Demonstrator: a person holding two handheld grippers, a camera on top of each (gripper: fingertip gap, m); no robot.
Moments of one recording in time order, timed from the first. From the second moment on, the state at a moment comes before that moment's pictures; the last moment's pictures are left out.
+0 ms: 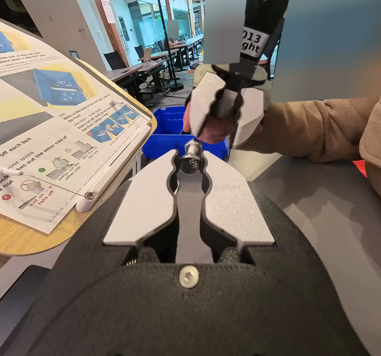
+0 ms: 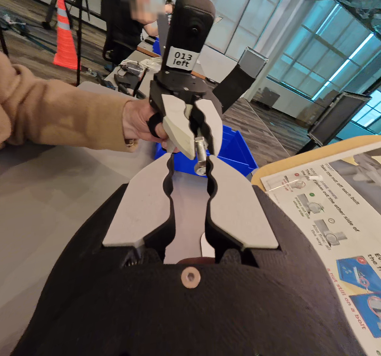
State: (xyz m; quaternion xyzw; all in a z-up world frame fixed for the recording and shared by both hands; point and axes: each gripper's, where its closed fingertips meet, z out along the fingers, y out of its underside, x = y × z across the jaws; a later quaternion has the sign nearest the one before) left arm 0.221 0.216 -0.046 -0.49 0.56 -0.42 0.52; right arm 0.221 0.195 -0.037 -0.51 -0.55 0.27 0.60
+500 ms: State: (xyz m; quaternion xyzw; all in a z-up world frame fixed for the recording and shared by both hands) left arm 0.219 0.212 -0.037 -0.48 0.54 -0.47 0.51; right arm 0.220 0.208 -0.039 -0.54 -0.52 0.27 0.60
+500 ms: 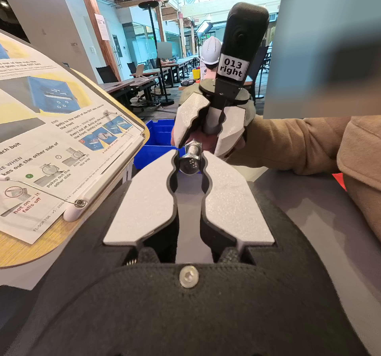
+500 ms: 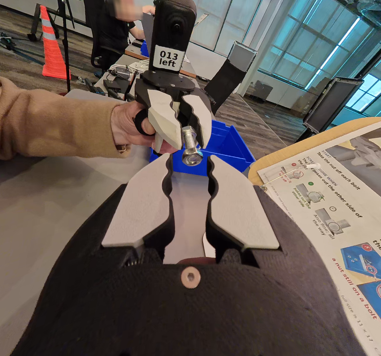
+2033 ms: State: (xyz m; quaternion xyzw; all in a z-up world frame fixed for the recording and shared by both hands) left arm 0.220 0.212 -0.038 -0.47 0.53 -0.49 0.50; right arm 0.222 0.204 -0.035 -0.54 -0.53 0.27 0.60
